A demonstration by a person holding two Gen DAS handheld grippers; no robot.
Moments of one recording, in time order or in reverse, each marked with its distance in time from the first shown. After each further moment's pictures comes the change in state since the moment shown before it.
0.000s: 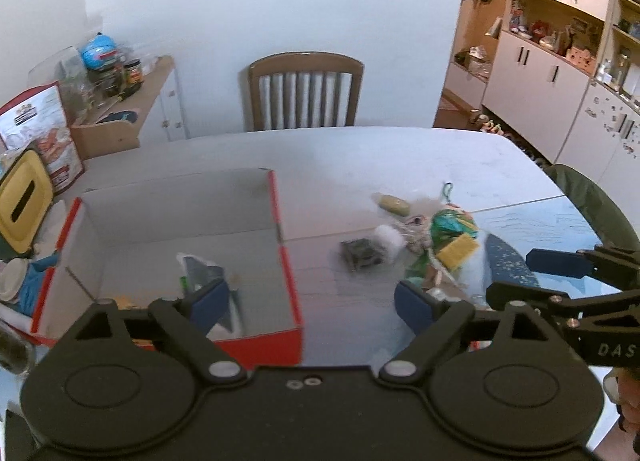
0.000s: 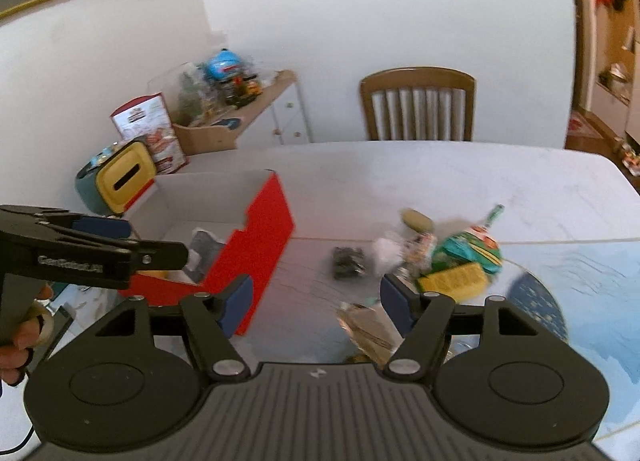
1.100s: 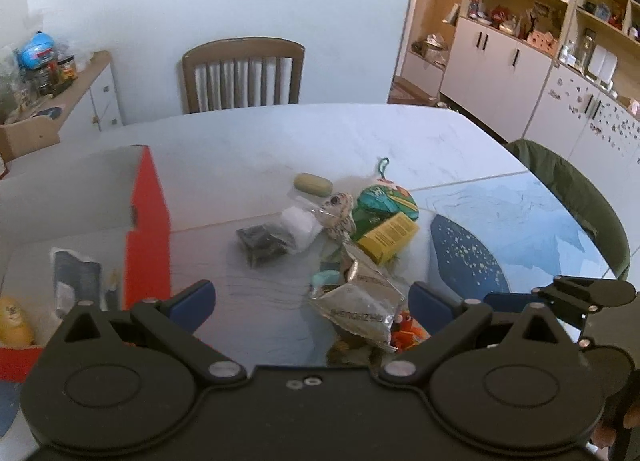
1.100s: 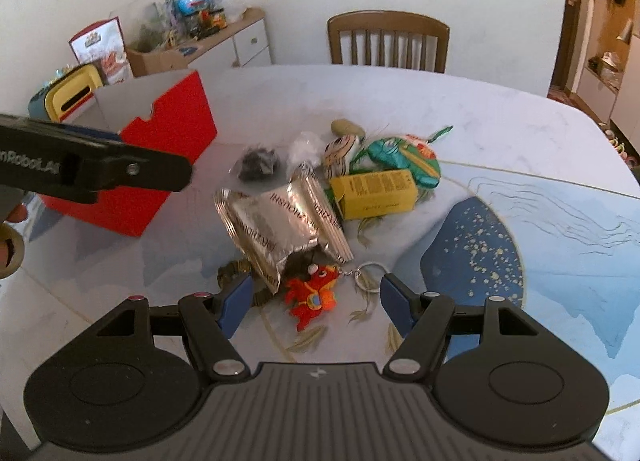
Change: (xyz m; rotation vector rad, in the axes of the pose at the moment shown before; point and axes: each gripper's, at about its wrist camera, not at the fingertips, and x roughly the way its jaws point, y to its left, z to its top) left arm 0.075 -0.083 -0.022 0.051 0.008 -0.115; right arm 0.044 -0.079 -0.068 -0.083 0.150 -0.079
